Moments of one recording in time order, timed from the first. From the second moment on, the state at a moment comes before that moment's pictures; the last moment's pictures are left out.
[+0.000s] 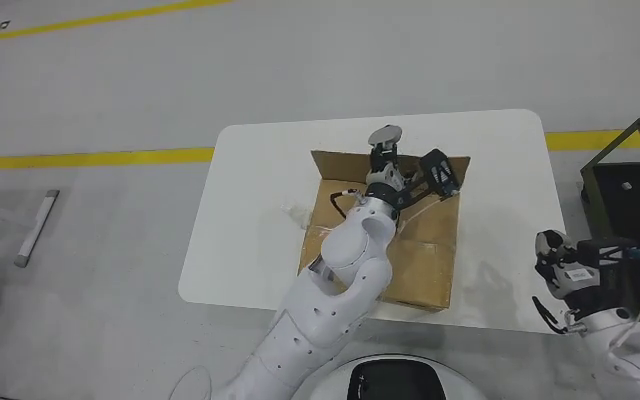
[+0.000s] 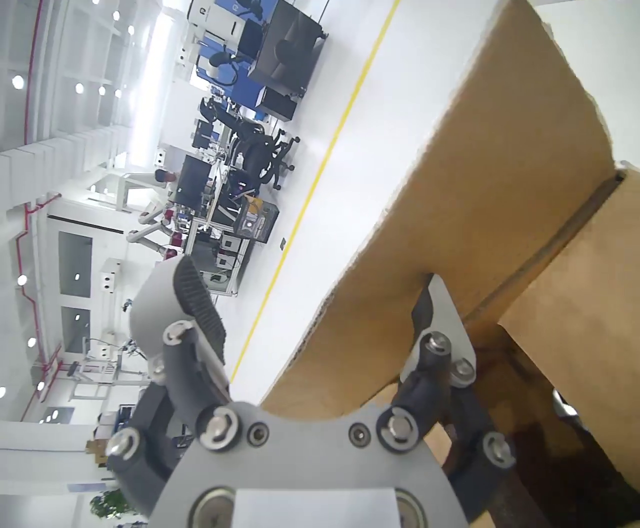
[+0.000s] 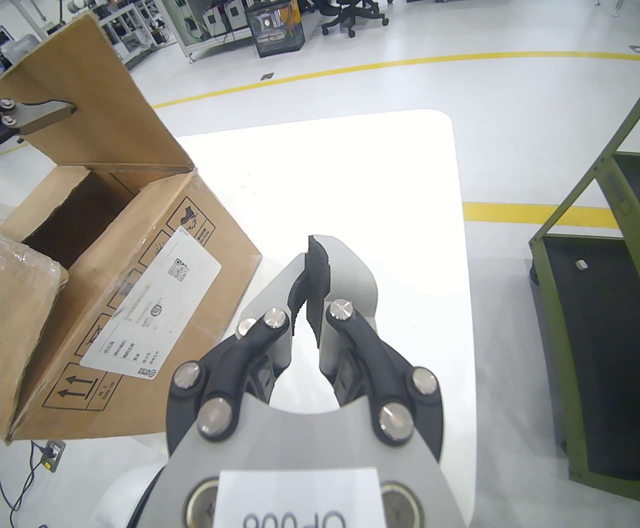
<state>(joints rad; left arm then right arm) 0.73 -1.60 -0.81 -1.47 2.27 -0.18 -0.49 -1.88 -1.27 1.83 -2.10 -1.01 -0.13 0.19</state>
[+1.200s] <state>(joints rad) 0.79 -1.66 -0.94 -1.55 2.19 -0.21 -0.58 -1.87 -1.27 1.86 -2.09 -0.58 -0.35 0.23</state>
